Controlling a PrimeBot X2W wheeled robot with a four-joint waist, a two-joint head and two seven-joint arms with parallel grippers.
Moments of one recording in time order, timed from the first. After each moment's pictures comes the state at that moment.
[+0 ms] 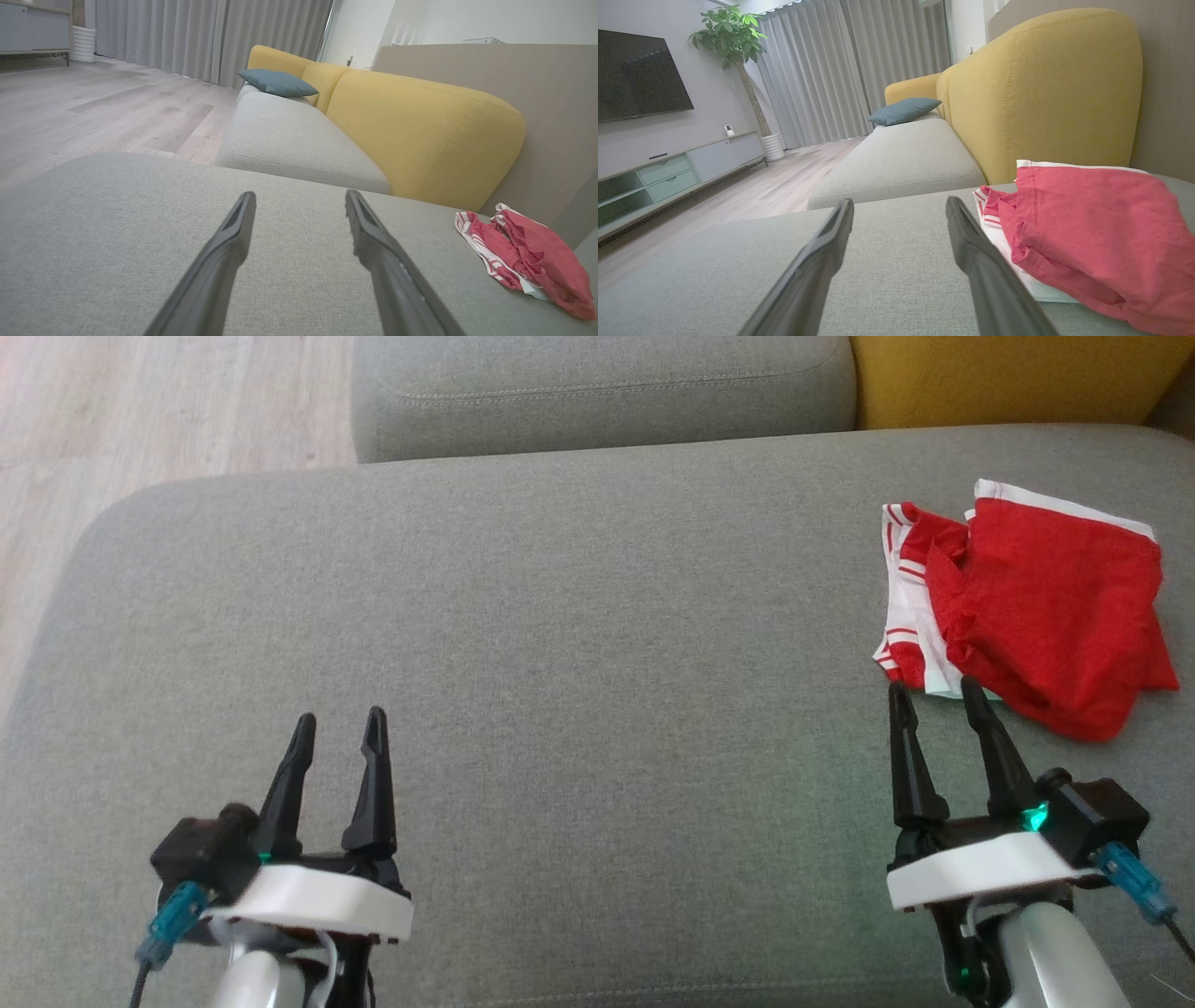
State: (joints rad) left arm 0.00 0.04 -0.14 0.11 -0.33 -0.04 -0.25; right arm -0.07 -0.05 0.08 0.23 0.23 0.13 -0.25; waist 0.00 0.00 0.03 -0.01
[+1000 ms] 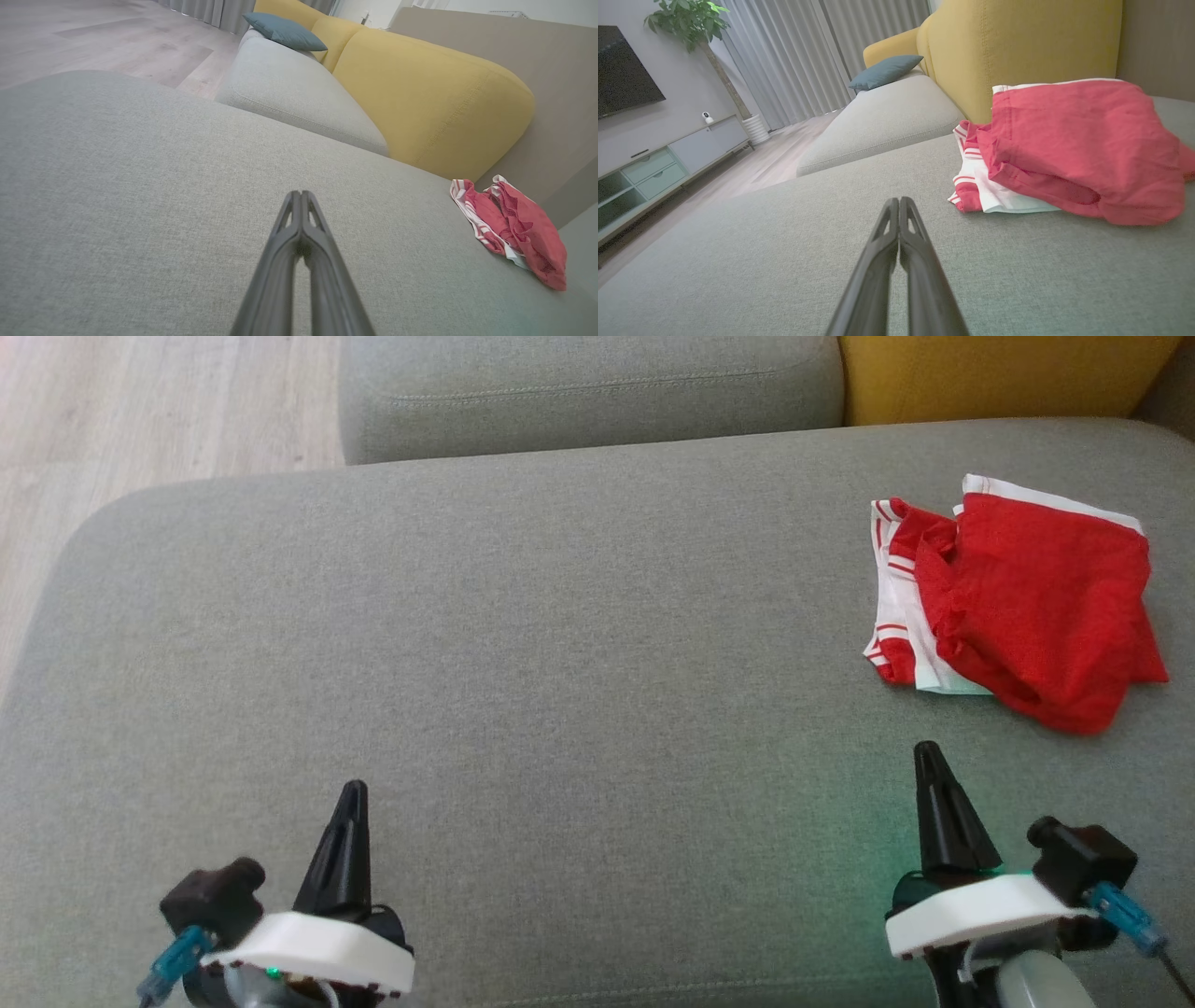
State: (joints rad) left arm 0.07 0.04 -0.15 0.19 -0.43 -0.07 -0.23; right arm -0.01 -0.05 0.09 0.31 0.32 0.13 -0.24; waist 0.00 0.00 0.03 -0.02
